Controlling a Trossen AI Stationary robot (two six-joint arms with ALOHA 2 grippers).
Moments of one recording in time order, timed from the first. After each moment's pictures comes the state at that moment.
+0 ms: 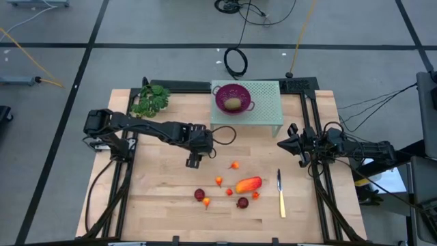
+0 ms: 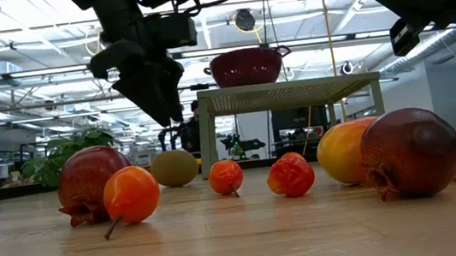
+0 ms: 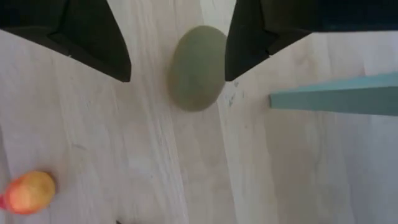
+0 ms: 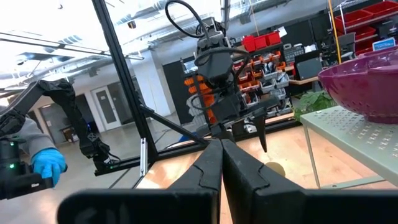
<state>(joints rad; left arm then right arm) 0.00 1.66 1.17 -0.67 -0.10 0.22 -0.04 0.01 0.01 0.19 -0.13 0.33</state>
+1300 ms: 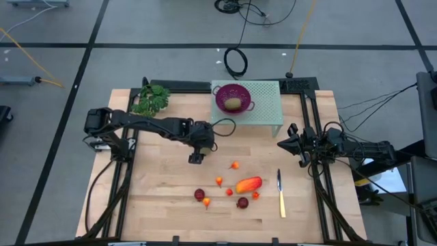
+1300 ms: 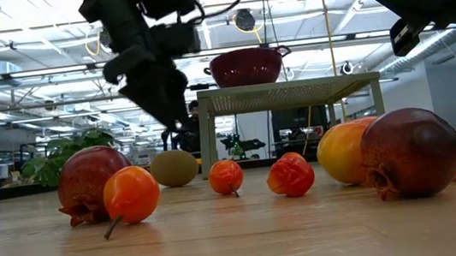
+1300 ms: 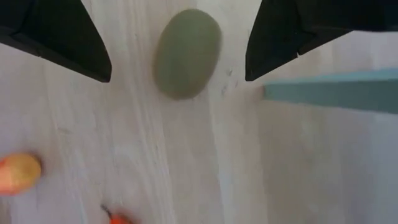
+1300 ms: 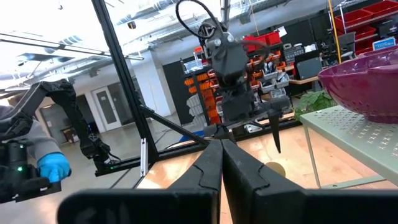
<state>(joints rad) 0.06 1.66 1.14 -0.59 -0.03 0.23 -0.04 0.01 0.01 0.19 -0.13 0.33</state>
